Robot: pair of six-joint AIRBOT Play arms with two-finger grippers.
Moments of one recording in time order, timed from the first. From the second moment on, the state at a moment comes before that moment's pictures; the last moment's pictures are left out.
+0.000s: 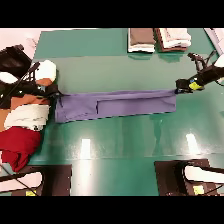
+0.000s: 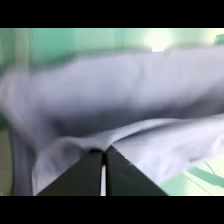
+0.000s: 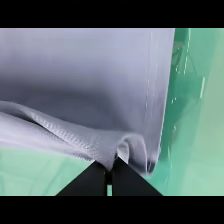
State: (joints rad) left arm 0.12 -1.40 1.13 0.90 -1.03 -1.23; right arm -0.17 -1.39 1.33 -1.30 1.36 1.41
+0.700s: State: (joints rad) left arm 0.04 -1.50 1.34 0.85 -1.03 -1.21; right arm -0.41 -1.53 1.33 -1.12 1.42 1.32
